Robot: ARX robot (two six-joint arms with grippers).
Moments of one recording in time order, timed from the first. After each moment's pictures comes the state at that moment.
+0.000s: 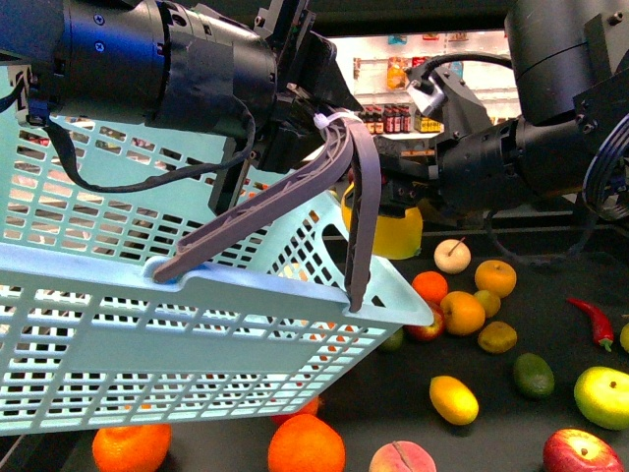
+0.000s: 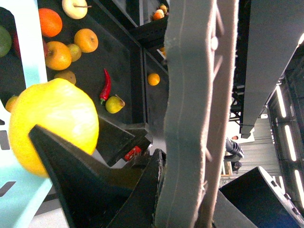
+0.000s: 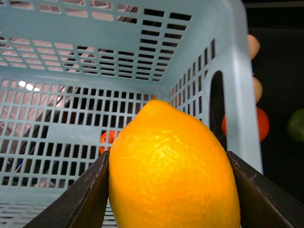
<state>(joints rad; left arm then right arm) -0.41 1.76 1.23 0.33 0.43 -1.08 0.27 1.91 1.26 0.23 -0.40 0.17</state>
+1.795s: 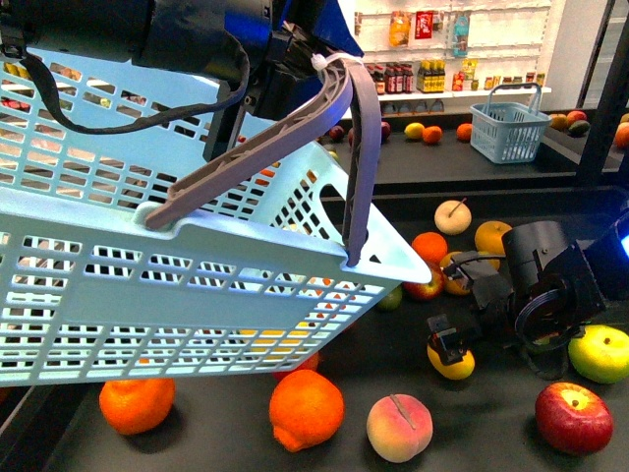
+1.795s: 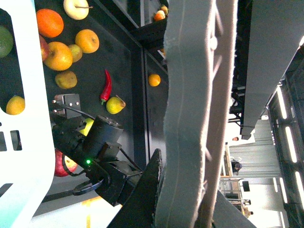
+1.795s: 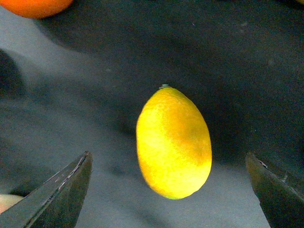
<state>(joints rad) -0.41 1.76 1.23 0.33 0.42 -1.08 0.01 2.73 1.76 0.14 -0.21 -0.23</state>
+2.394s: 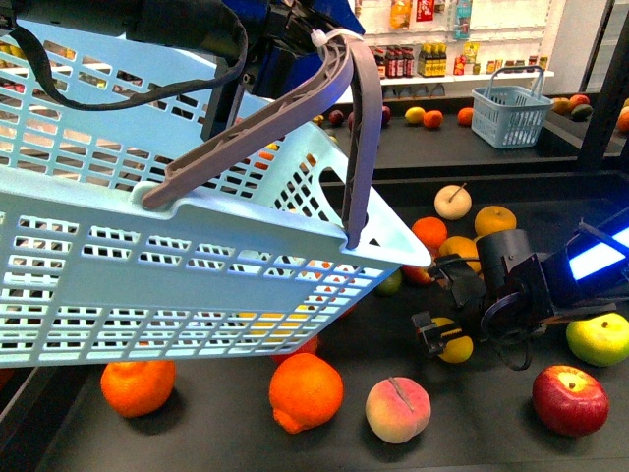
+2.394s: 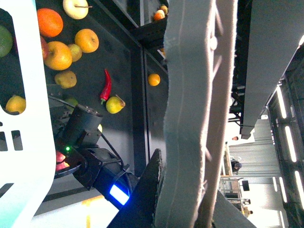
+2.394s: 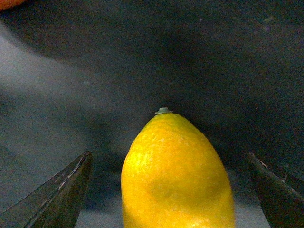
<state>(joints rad) -0.41 1.76 1.23 0.33 0.43 -1.08 0.03 2.94 2.06 0.06 -0.18 -0.22</state>
